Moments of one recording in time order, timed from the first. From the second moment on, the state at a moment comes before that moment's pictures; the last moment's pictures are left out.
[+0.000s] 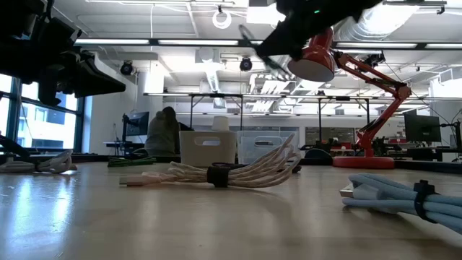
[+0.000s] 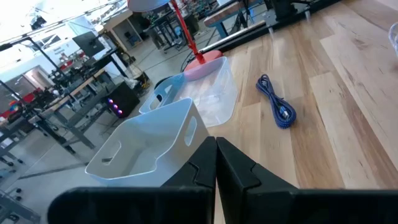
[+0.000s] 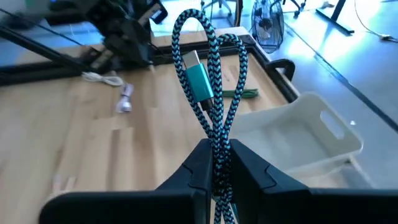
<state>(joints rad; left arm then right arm) -0.12 0.21 0.02 0.06 -0.49 0.44 -0.30 1.36 1.04 -0.10 -0.10 -0.04</state>
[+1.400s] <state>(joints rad) -0.12 0.21 0.14 0.26 -0.38 0.49 -0.15 1.60 1.41 -0.30 0.02 -0.27</state>
